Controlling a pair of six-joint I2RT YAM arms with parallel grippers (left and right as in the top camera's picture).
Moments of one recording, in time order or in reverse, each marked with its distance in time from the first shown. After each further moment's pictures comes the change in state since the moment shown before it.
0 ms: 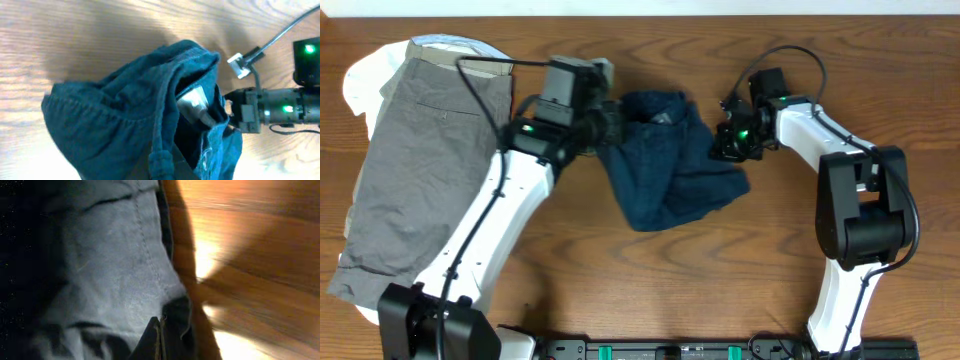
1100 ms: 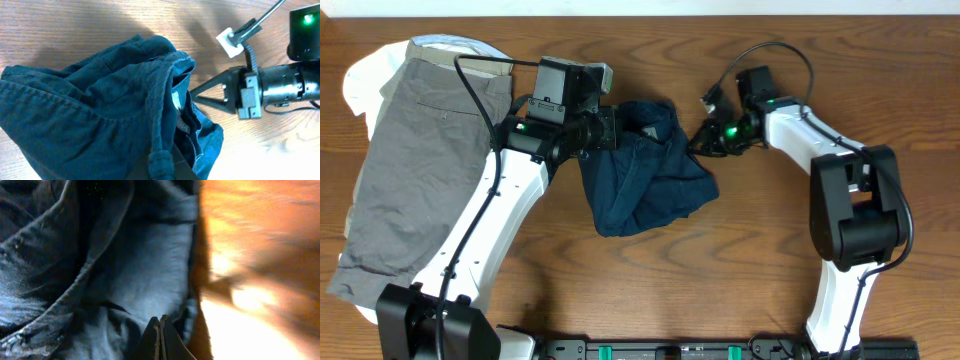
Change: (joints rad) left arm 0.006 0.000 0.000 -0.034 0.055 0.083; right arm 0.016 0.006 0.000 0.101 -0.195 -0.005
